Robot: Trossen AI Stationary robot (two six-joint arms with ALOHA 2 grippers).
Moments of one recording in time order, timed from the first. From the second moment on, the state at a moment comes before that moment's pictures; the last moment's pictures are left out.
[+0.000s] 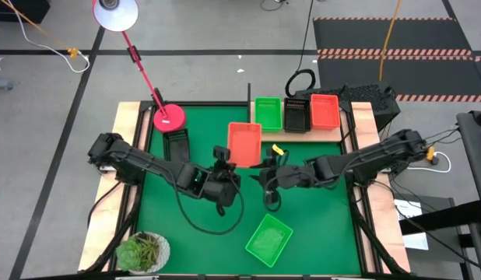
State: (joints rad) left arm -0.33 1.72 1.53 -0.87 -0.79 0.20; right arm 0.26 1.44 1.14 -0.27 0.45 -0.20
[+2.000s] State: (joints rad) left arm -0.39 1.72 1.52 -0.93 -0.75 -0.06; right arm 0.19 1.31 1.14 -0.66 0.51 -0.35
